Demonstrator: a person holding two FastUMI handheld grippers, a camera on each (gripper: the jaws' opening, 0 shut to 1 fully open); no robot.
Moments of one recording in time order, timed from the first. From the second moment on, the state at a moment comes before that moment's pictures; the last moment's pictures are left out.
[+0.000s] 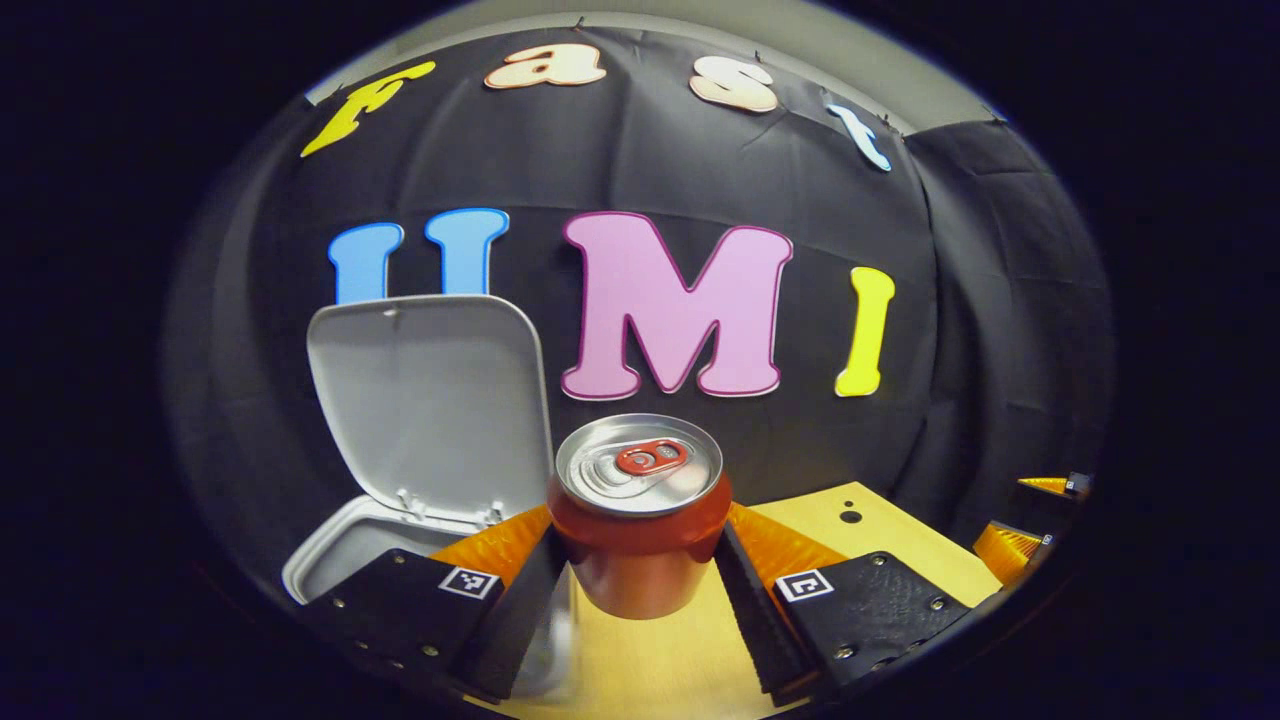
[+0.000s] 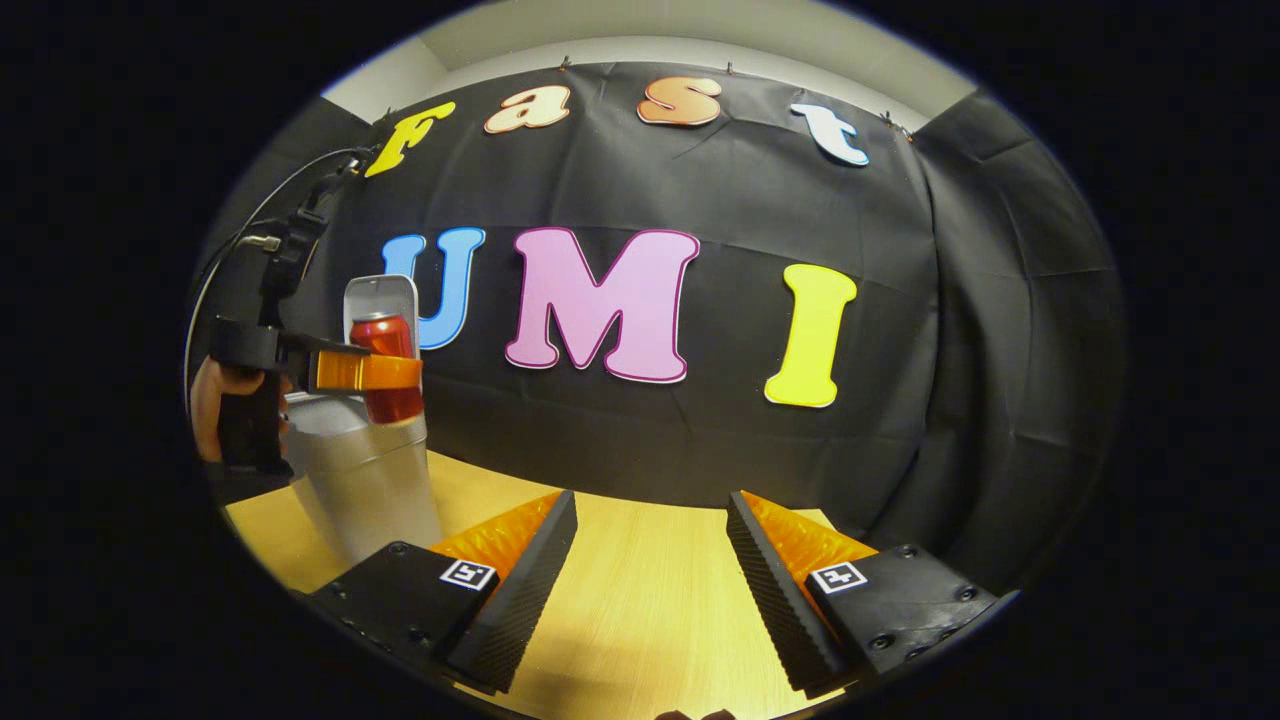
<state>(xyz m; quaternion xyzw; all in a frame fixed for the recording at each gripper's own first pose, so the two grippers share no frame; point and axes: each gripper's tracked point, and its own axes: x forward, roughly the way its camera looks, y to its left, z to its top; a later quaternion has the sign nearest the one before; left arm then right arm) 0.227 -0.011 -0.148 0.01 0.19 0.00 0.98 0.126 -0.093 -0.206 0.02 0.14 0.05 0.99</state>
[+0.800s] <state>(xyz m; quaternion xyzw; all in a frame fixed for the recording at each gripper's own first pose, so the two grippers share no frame) 0.183 0.133 -0.208 0.01 0.25 0.13 0.96 0.119 -0.055 -0.186 -0.01 0.14 0.06 0.99</state>
